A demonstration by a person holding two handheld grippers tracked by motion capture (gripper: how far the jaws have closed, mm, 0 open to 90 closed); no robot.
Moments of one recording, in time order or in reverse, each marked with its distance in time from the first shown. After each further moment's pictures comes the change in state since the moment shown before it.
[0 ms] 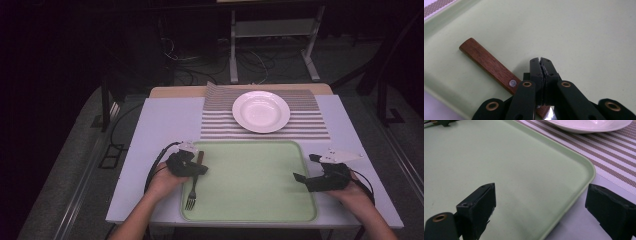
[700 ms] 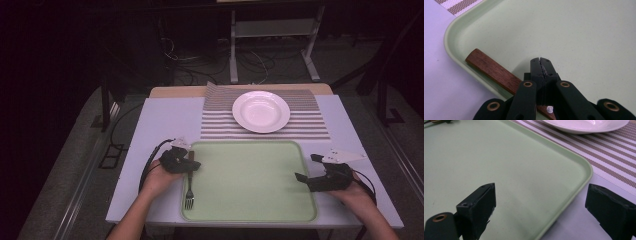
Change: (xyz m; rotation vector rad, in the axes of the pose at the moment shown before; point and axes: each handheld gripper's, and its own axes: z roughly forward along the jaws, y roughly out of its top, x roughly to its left) left arm 0.013 -0.005 -0.011 -0.005 0.062 -0.040; right arm -0.003 -0.002 -0.003 -0.011 0.001 0.009
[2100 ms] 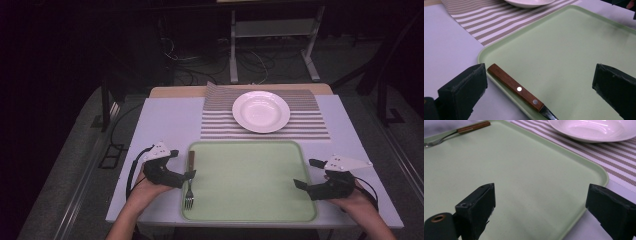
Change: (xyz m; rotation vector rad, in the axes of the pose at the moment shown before) left arm -0.026 -0.028 -0.047 -0.331 0.098 -0.009; right arm 0.021 0.000 -0.014 -0.050 0.056 -0.006
